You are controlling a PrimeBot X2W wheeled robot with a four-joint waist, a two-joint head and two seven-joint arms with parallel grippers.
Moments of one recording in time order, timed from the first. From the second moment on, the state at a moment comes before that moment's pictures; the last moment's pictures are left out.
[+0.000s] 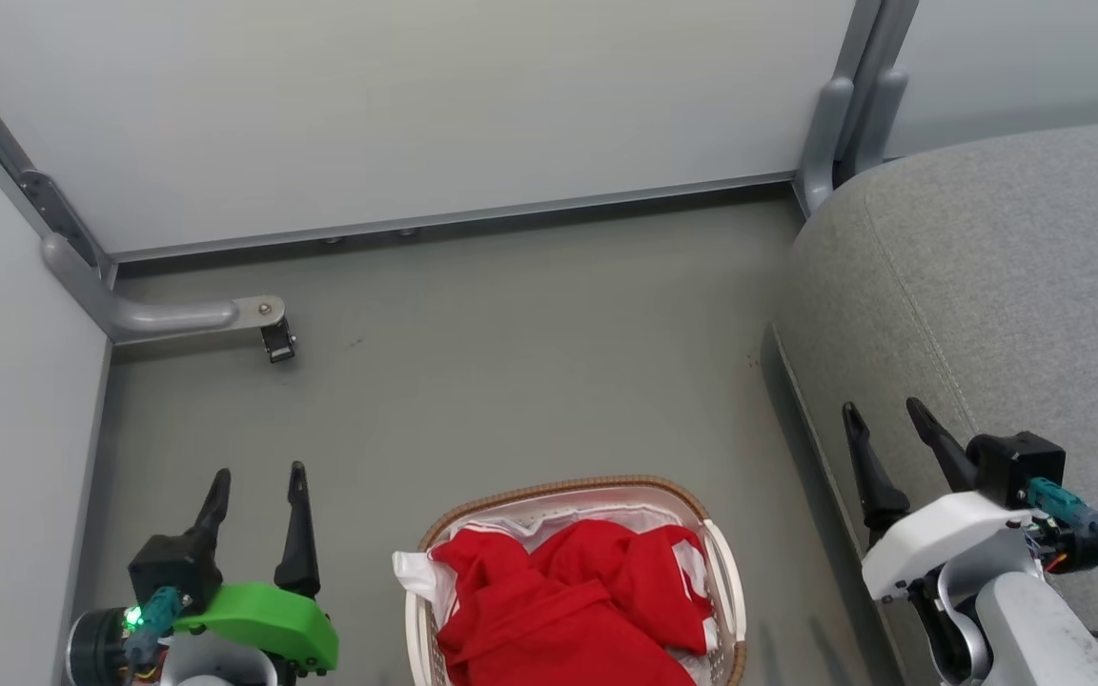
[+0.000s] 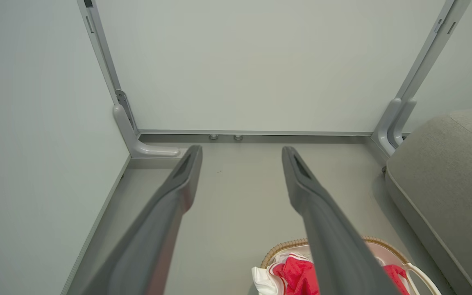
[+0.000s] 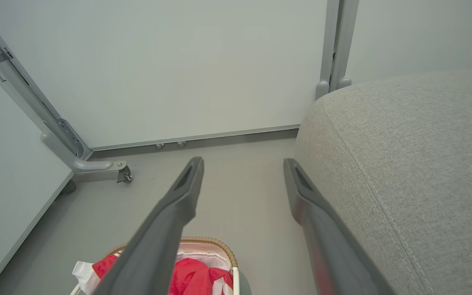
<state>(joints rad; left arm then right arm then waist) -0.08 0.12 -0.12 0.33 -0.28 -0.02 -0.21 -0.22 -0.14 0.11 0.41 0.34 0.13 -0.20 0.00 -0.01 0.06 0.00</state>
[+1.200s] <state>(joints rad) -0.55 0.18 -0.43 1.12 0.02 -0.13 -0.26 -0.50 -0.06 0.23 0.22 0.17 0.13 -0.26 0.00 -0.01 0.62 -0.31</state>
